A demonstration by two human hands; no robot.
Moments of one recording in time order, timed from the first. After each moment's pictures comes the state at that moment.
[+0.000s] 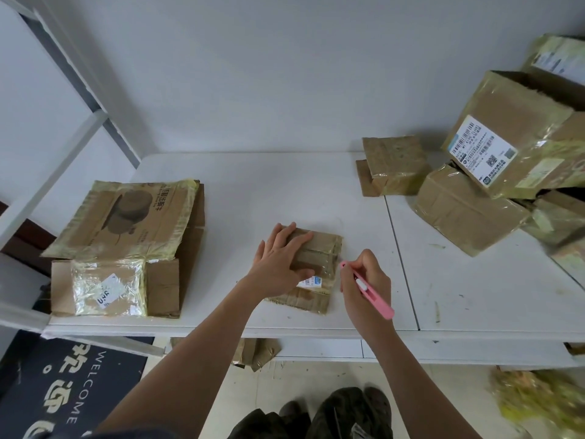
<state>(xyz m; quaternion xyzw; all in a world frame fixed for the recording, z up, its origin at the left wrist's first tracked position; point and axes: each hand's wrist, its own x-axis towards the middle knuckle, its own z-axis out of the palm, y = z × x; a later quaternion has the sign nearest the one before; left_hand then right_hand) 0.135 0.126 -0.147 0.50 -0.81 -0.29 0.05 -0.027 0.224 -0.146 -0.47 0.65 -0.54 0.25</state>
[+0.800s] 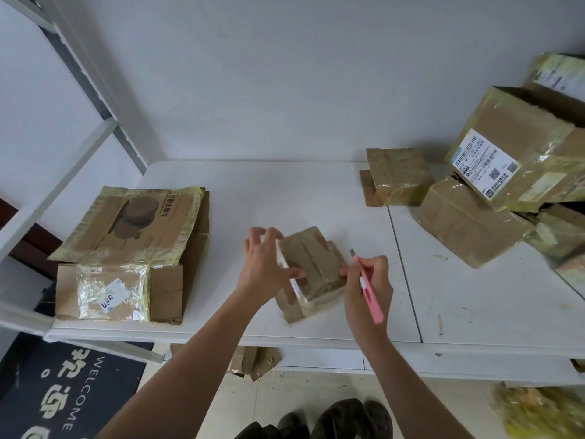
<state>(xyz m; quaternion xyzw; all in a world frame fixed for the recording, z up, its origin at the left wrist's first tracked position) 0.143 0.126 -0.130 0.61 -0.71 -0.28 0.20 -0.017 0.213 -0.151 -0.44 0.64 -0.61 0.18</state>
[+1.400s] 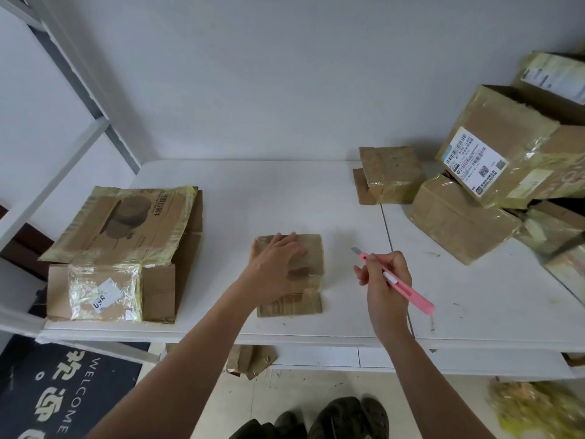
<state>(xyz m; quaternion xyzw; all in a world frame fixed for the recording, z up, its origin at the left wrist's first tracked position) 0.134 0.132 -0.119 0.50 -0.81 -0.29 0.06 -0.054 0.217 -0.143 -0.33 0.58 -0.68 0.30</state>
